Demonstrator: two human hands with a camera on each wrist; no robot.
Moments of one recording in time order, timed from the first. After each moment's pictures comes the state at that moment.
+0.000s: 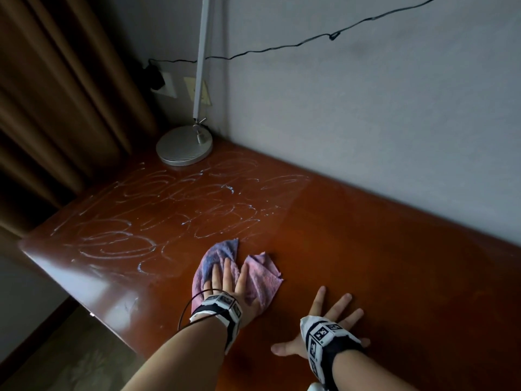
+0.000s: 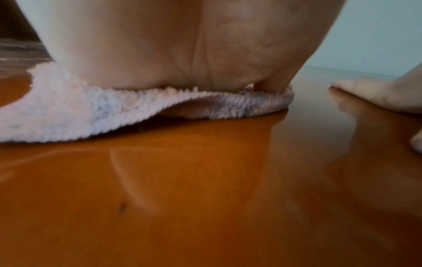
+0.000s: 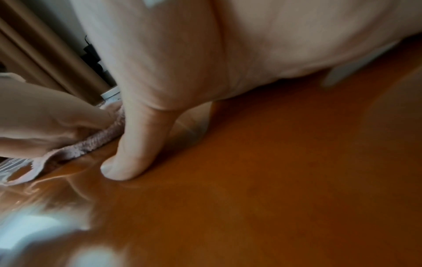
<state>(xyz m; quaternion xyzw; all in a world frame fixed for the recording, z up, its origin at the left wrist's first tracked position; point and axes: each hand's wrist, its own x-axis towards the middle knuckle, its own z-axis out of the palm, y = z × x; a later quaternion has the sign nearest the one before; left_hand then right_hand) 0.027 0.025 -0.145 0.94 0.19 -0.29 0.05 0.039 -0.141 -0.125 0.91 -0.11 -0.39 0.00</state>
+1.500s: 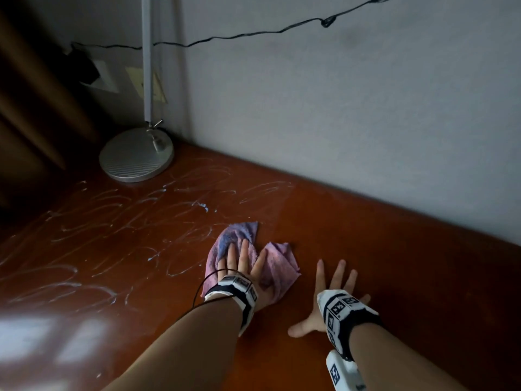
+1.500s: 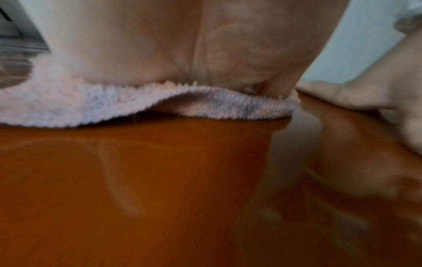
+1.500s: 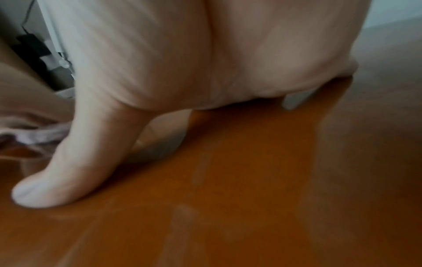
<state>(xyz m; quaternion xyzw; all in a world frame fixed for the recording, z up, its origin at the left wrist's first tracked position) 0.145 0.031 -0.139 0.96 0.05 -0.28 0.07 0.146 -0.140 -0.133 0.92 -0.07 -0.39 0.05</state>
